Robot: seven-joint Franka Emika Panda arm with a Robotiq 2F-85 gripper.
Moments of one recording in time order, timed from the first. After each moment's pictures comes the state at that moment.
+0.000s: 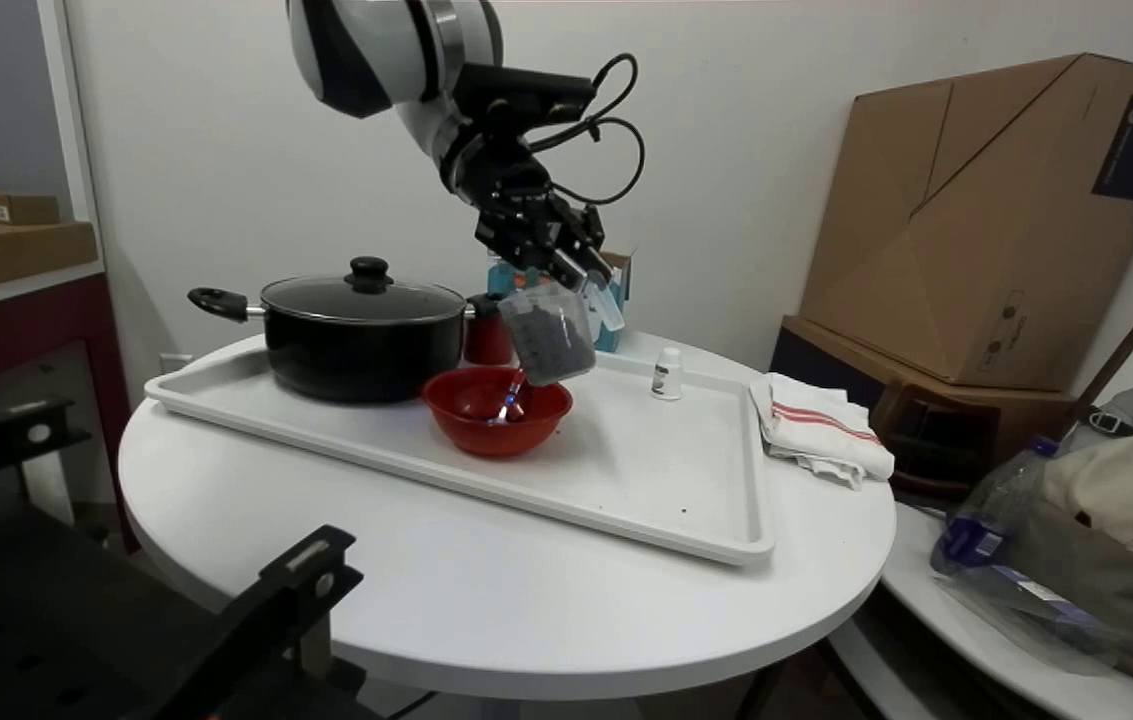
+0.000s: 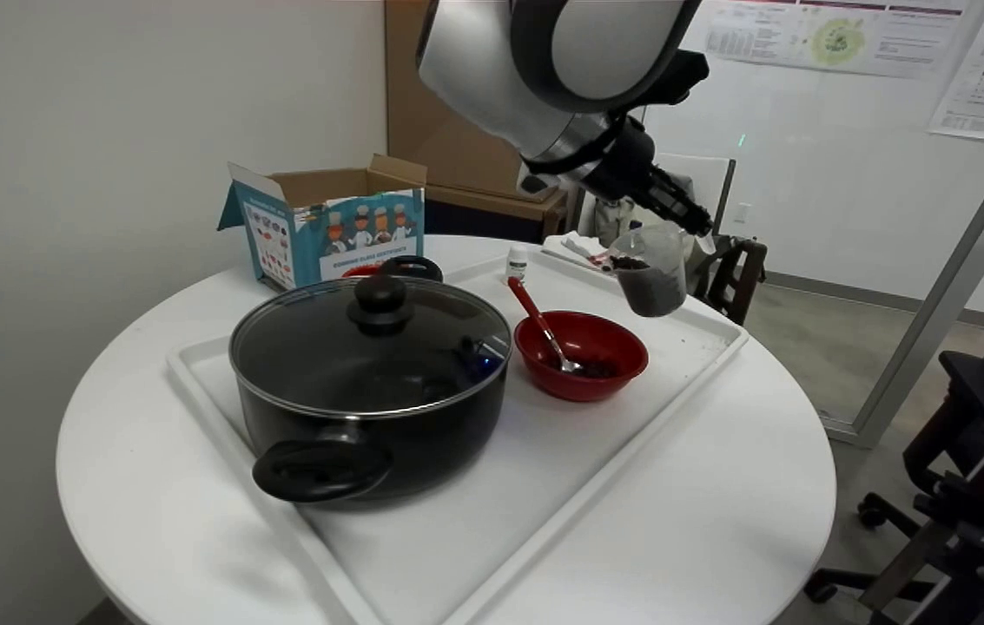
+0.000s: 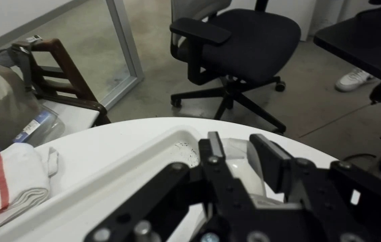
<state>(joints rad) 0.01 0.69 0.21 -1.81 -0.95 1.56 -0.32</state>
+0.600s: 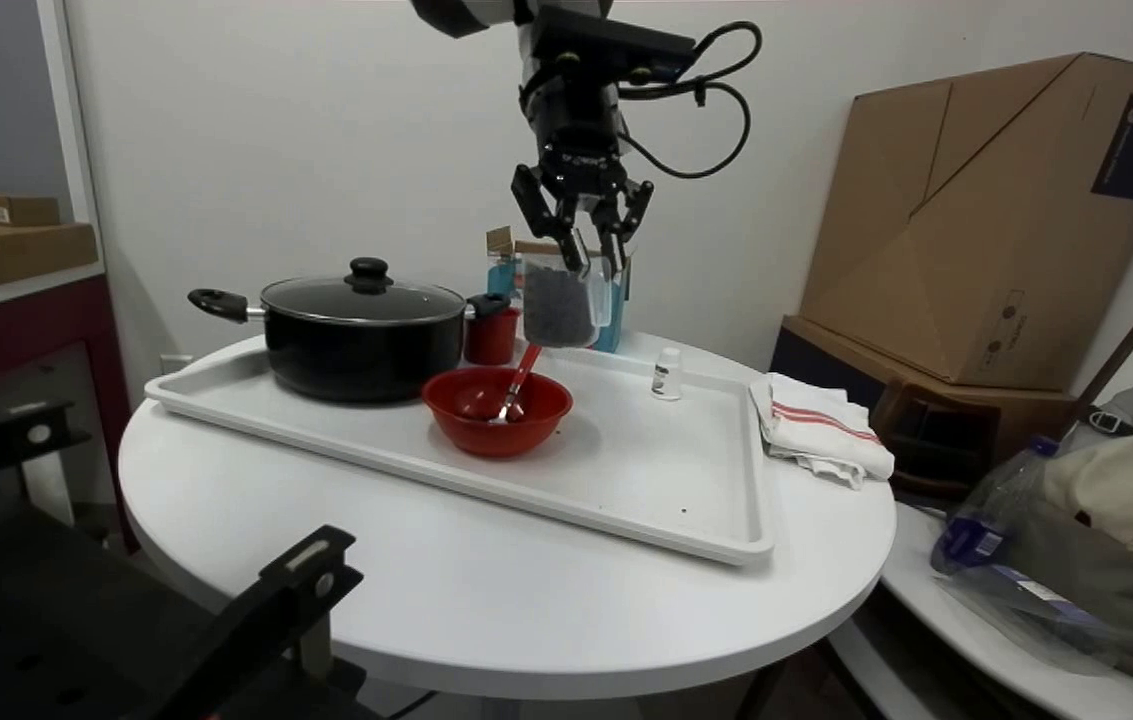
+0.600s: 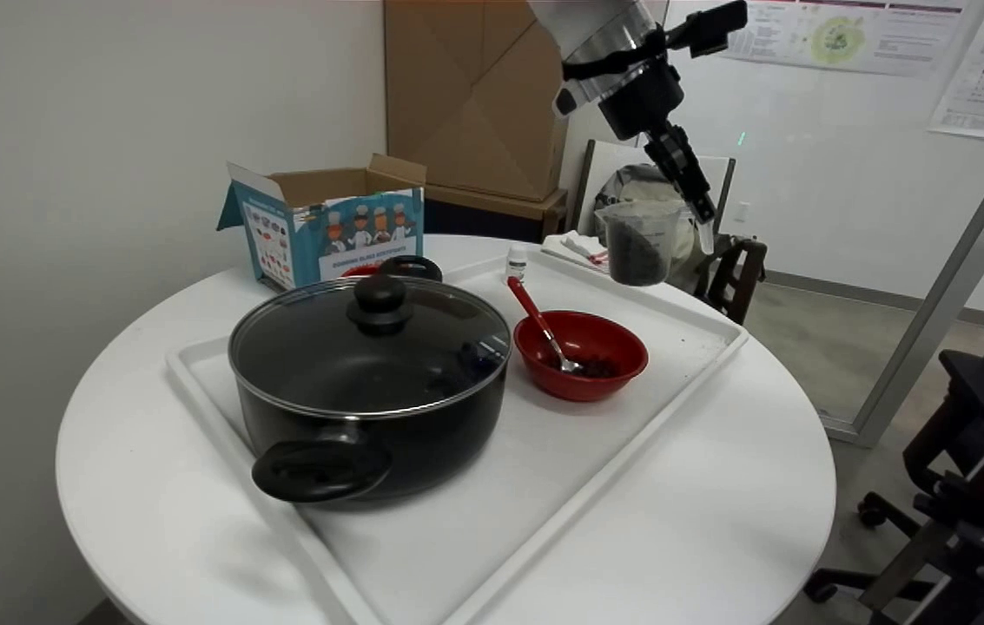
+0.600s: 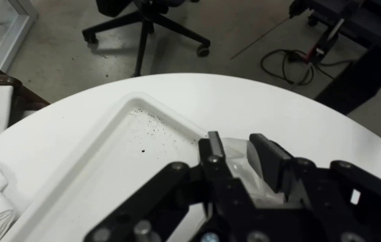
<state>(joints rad) -0.11 0.56 0.14 -1.79 -0.55 1.72 -0.42</state>
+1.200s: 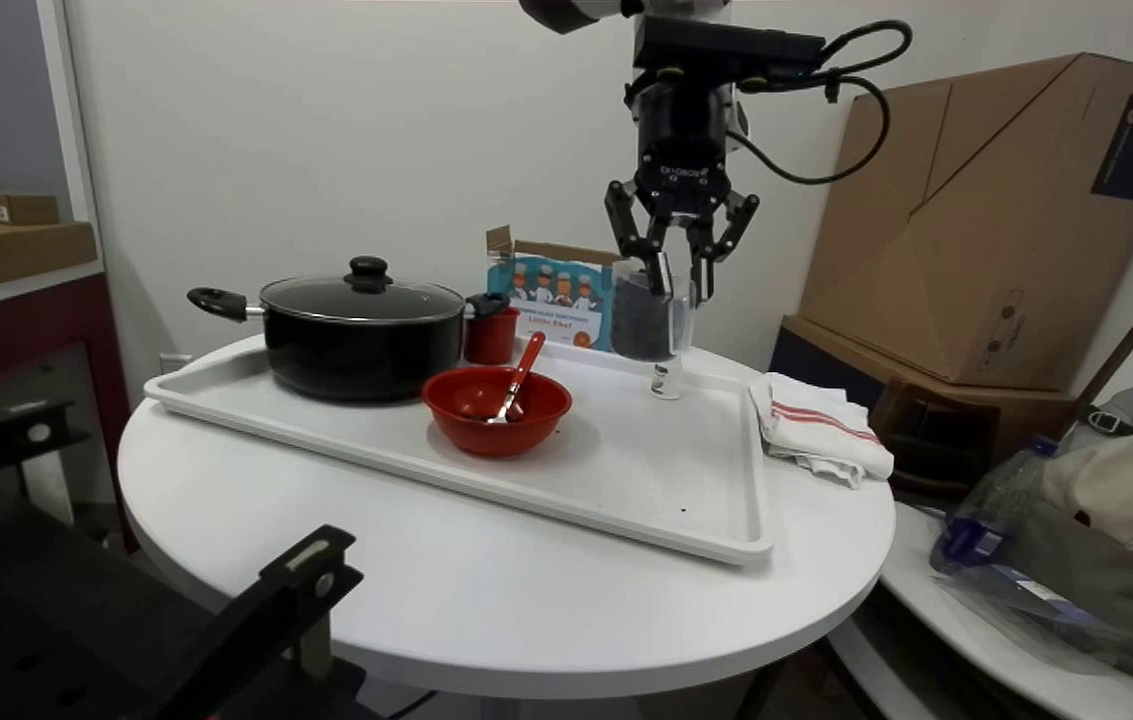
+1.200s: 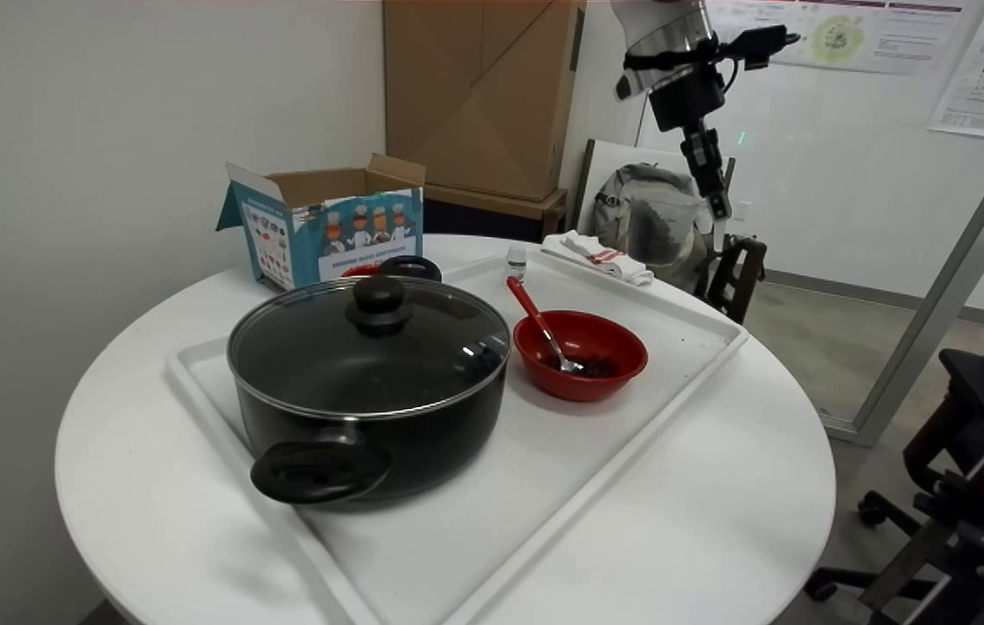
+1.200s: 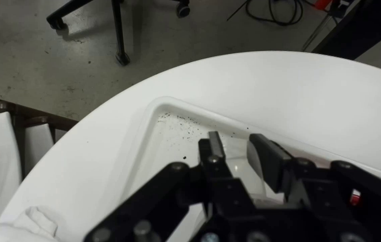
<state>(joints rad) -0.17 0.55 0.00 -1.79 -0.40 1.89 -0.43</state>
